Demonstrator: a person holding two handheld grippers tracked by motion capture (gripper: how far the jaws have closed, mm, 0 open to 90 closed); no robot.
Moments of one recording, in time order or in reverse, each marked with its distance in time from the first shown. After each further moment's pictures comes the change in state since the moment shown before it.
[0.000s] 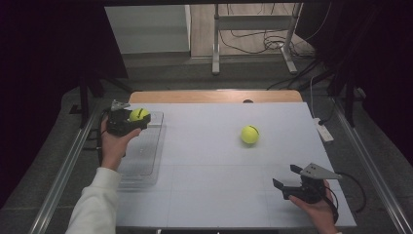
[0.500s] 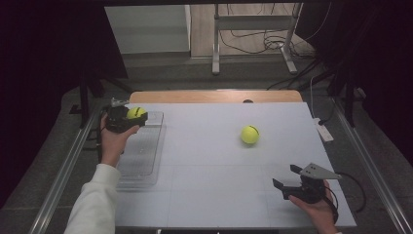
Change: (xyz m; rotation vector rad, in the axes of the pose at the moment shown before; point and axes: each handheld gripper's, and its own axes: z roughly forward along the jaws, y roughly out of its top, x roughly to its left) left arm 0.013 0.003 0.012 0.042 0.051 -0.014; right arm 0.000 0.000 0.000 0.001 -0.002 0.000
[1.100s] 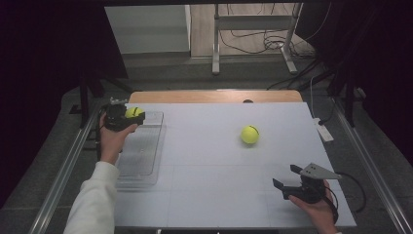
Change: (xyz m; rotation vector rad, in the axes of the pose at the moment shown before) left arm 0.010 0.002 0.008 0.030 0.023 -0.017; right arm 0.000 0.000 0.000 0.000 0.000 0.002
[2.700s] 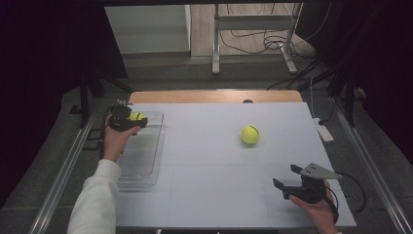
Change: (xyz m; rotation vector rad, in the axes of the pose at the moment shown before) left arm 0.004 -0.005 0.029 0.143 0.020 0.037; right arm -0.001 -0.001 0.000 0.003 -0.001 0.005
